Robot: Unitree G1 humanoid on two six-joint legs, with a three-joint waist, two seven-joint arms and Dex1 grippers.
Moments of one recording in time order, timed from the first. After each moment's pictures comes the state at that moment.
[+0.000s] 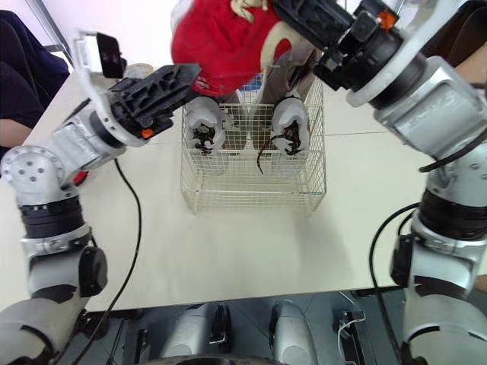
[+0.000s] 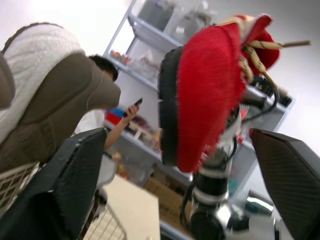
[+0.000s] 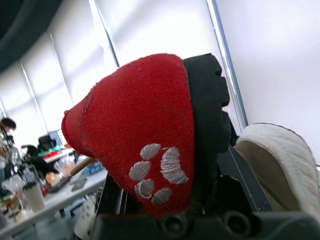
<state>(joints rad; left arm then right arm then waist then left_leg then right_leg) -0.82 0.51 0.29 -0.09 -1.49 1.10 -0.51 -0.95 -0.80 -0.25 -0.23 1.62 0.88 0.23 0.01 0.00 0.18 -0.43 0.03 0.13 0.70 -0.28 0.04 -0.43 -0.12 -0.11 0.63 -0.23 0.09</state>
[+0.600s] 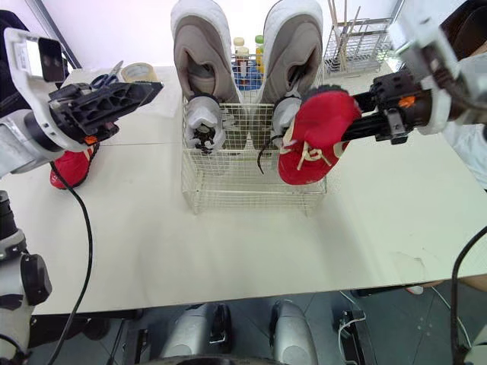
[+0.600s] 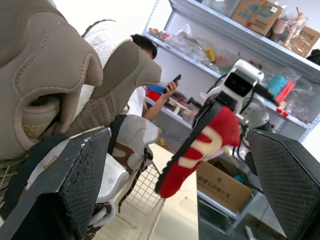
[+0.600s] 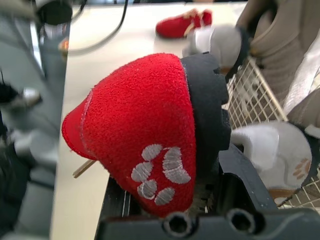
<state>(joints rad) -0.76 0.75 0.35 -0.07 -1.45 1.12 -0.62 -1.02 -1.16 0.16 0.00 0.71 0.61 1.47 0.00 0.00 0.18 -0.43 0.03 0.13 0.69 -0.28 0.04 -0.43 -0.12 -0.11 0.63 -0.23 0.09</state>
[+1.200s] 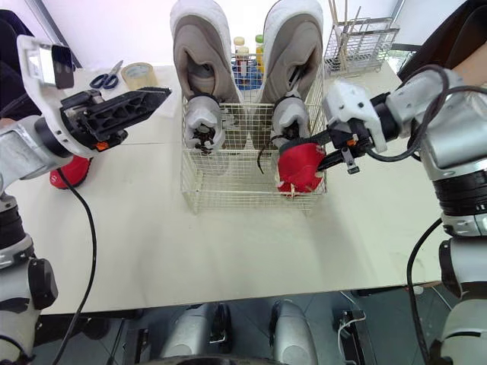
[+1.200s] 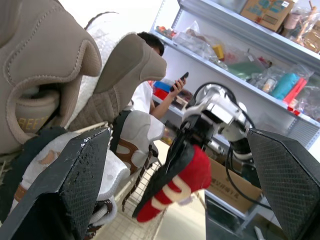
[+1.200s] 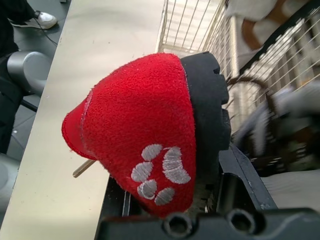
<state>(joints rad) -0.73 0.72 0.35 -0.14 -1.46 1.10 -0.54 -0.98 -0.97 0.27 0.11 0.38 0.35 1.61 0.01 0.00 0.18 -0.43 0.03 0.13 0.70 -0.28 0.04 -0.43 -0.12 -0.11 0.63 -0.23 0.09</state>
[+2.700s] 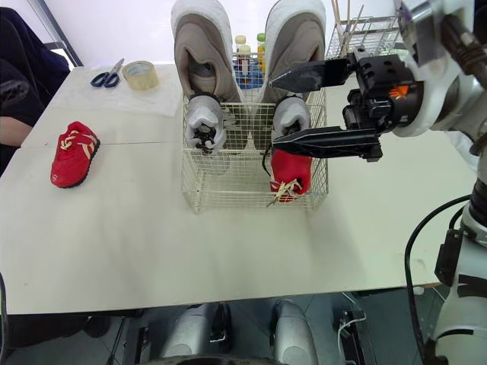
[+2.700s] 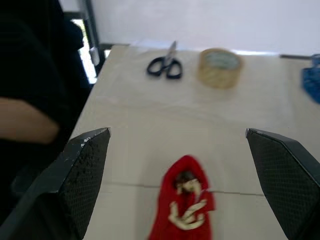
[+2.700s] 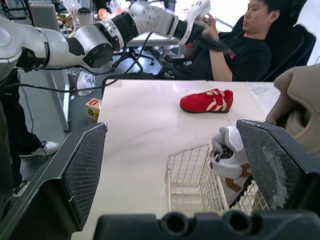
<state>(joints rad) -1.06 1.10 0.17 1.00 -0.39 0.57 -0.50 -0.99 -0.93 -0.18 -0.25 0.94 0.97 1.23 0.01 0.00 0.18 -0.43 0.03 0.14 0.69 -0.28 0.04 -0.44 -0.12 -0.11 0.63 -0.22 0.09</state>
